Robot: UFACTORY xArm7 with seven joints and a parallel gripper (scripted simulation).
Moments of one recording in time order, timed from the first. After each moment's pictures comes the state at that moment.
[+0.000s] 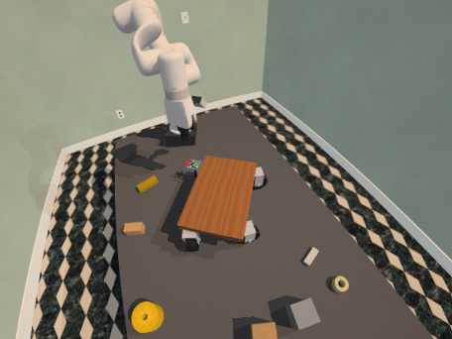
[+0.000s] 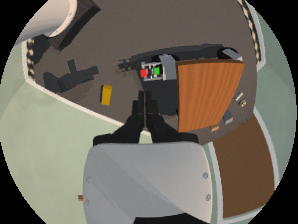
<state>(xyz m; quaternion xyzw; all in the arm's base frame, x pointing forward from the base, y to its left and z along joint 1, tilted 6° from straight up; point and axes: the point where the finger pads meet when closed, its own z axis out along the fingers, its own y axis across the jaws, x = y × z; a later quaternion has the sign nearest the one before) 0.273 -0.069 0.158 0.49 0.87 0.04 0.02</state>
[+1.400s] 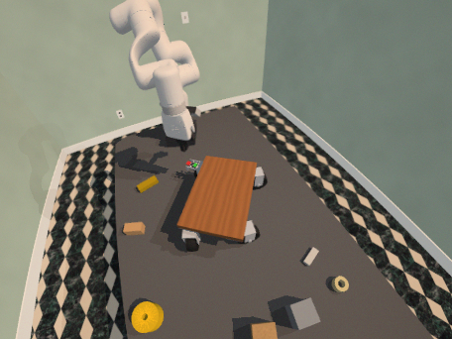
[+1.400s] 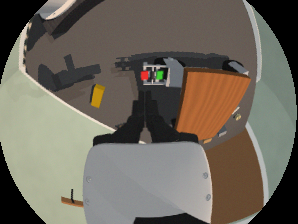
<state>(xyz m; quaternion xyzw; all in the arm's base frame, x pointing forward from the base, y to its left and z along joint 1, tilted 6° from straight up) 0.283 -0.082 0.121 0.43 0.90 0.05 0.00</state>
